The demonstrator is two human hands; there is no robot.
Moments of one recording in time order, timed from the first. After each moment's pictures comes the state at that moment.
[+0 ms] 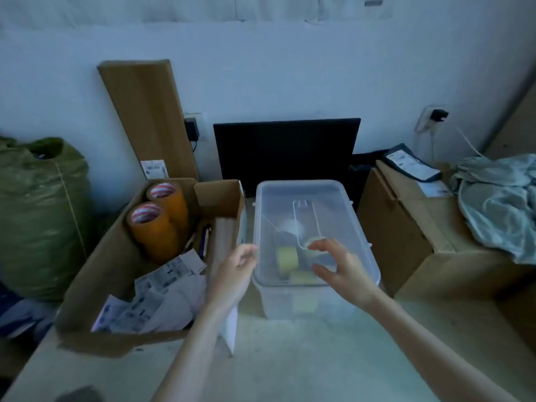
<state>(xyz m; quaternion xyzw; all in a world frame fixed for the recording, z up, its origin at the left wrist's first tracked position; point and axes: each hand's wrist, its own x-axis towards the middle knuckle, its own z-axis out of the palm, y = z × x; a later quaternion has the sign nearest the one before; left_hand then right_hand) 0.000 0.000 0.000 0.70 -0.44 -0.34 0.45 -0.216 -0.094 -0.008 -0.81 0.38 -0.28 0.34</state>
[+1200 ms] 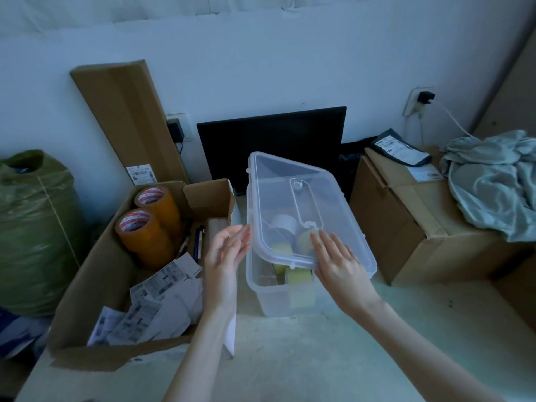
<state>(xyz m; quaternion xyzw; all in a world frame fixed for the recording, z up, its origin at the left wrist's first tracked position) -0.023 -0.004 0.019 0.49 -0.31 -0.37 0.73 -0.218 -0.084 -0.035 -0.87 0.43 -0.23 -0.05</state>
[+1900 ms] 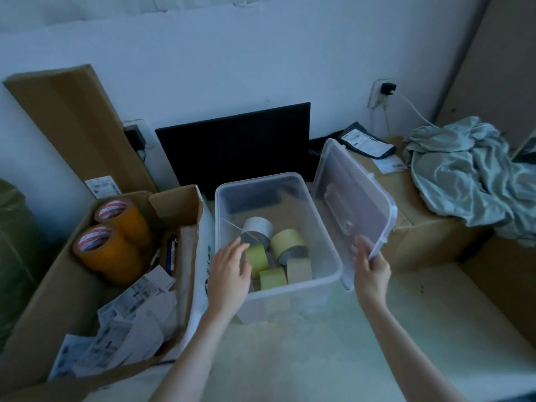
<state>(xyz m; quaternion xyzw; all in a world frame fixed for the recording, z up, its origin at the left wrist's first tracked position) -0.039 -0.057 -0.049 0.73 -0.61 -0.06 0.31 -0.294 -0.124 -0.089 -0.43 0.60 -0.57 0.36</state>
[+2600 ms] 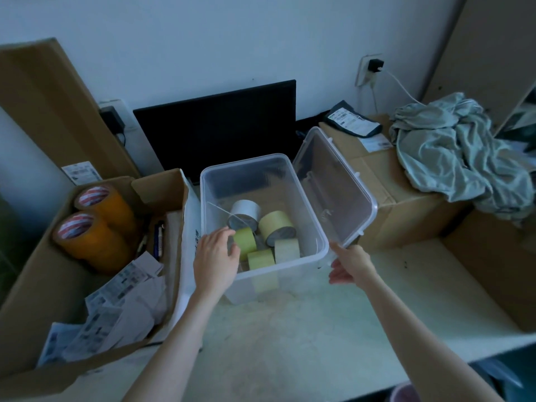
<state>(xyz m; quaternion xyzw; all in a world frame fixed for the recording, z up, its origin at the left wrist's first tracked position) -0.043 -0.058 -0.048 0.75 -0.61 -0.02 0.26 -0.313 -0.129 -0.088 -0.38 0.71 -0.25 0.54</state>
